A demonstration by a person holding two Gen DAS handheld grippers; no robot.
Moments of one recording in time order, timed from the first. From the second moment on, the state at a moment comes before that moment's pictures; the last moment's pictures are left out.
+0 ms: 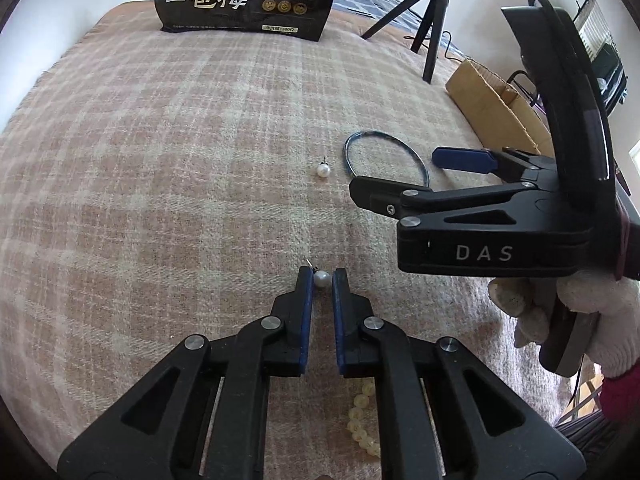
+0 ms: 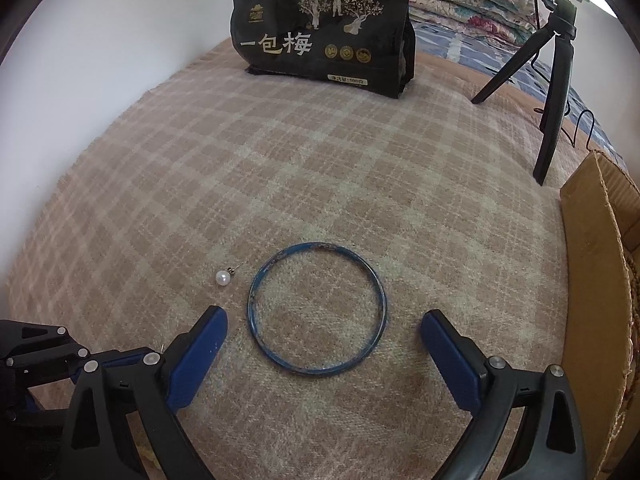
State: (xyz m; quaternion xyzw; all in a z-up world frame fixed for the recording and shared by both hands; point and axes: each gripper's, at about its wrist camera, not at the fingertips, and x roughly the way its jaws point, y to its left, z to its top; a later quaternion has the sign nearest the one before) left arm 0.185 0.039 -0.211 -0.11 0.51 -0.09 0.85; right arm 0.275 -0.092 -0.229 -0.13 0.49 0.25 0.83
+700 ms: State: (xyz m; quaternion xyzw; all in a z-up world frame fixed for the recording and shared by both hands) left arm 0.184 0.041 -0.215 -0.09 0.49 -0.08 0.86; right arm 0.276 -0.085 -0.235 -0.15 0.49 0.24 0.83
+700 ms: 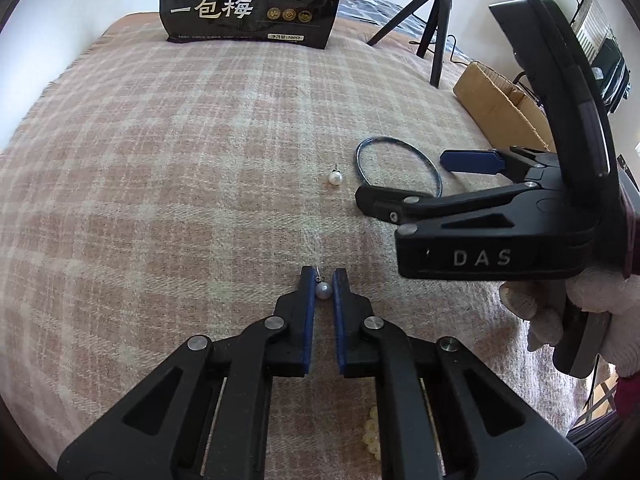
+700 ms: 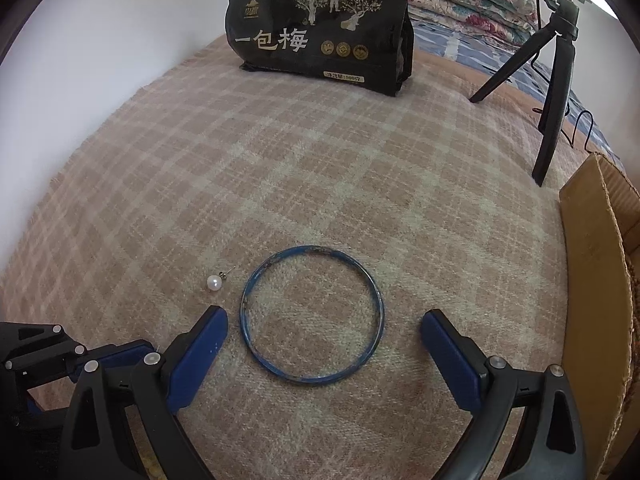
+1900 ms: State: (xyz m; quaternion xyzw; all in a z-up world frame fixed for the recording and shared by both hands) left arm 0.186 0.031 -0.160 -0.12 0.44 -0.09 0.88; right arm 0.253 -0.127 -0.140 -0.09 0.41 0.24 0.87
